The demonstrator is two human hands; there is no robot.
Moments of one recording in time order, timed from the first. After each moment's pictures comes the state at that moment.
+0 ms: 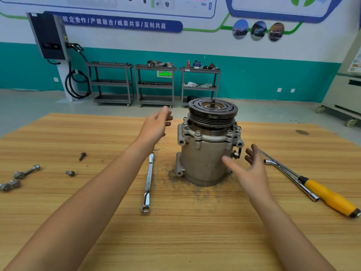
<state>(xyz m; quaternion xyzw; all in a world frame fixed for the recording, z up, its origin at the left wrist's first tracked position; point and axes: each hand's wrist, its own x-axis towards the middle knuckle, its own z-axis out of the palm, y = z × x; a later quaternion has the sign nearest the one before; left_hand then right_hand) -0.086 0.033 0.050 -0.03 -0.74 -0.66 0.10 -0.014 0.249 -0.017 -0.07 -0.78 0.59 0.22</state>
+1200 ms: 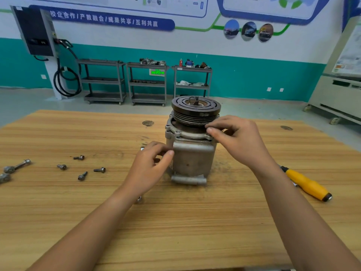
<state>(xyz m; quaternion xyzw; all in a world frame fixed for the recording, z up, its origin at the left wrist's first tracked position) 0.002 0.037 -0.006 -0.21 -0.81 -0.50 0.23 0.017 0.236 0.073 0.20 -0.87 0.35 0.30</state>
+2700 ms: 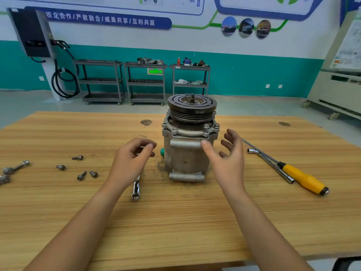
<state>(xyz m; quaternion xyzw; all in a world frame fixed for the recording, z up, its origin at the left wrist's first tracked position) 0.004 0.017 0.004 -0.11 -0.78 -0.57 0.22 0.017 0.216 -0.005 -0.02 -0.72 0.63 0.31</state>
